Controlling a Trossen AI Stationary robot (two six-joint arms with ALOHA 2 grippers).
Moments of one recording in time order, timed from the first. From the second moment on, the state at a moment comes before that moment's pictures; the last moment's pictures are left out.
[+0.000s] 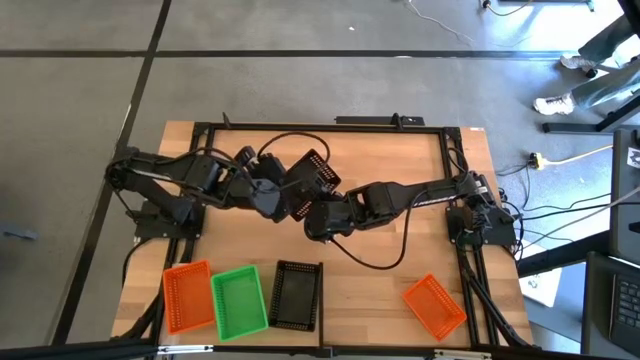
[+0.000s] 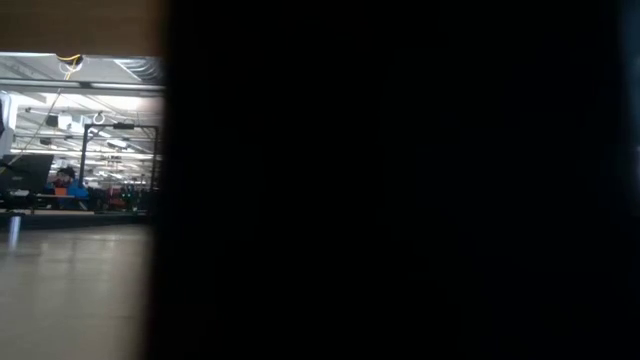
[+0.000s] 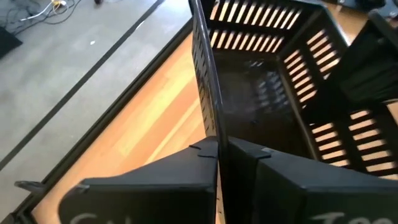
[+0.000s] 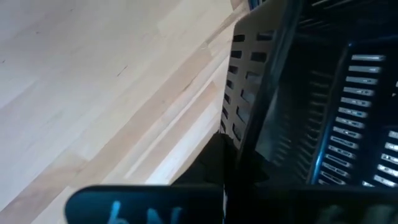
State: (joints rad) left arm -0.25 1.47 1.71 -1.18 -0.72 -0.60; right arm 0.25 1.98 2.07 -1.06 0.61 -0.92
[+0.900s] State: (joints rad) left arm -0.27 1.48 1.71 -1.29 -0.67 -0.71; right arm 0.31 1.98 2.09 -1.03 0.69 -0.92
